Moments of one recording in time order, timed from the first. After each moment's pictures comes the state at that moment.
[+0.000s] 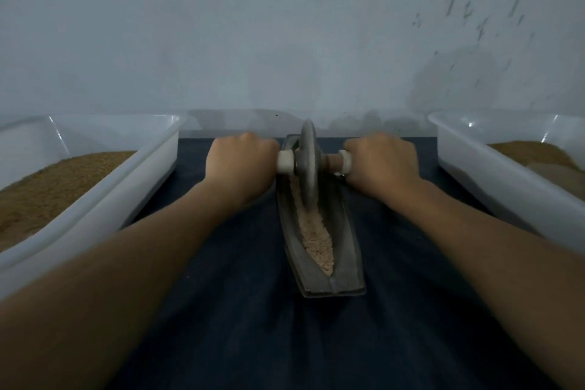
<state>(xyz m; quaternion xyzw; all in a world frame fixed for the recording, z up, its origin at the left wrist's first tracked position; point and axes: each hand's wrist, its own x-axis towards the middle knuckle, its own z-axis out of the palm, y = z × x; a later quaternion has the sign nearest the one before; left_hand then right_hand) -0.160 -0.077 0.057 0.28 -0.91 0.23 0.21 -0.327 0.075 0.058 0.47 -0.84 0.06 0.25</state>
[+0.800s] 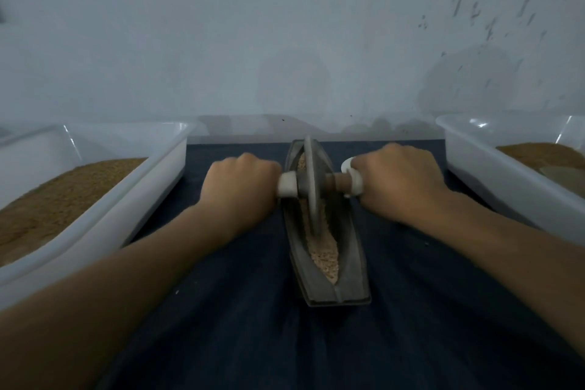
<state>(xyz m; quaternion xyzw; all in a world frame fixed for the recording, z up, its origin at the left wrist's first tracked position) -0.136 -0.065 0.046 0.25 -0.91 0.20 0.25 -0.323 0.099 0.054 0.51 -0.80 0.02 0.31</state>
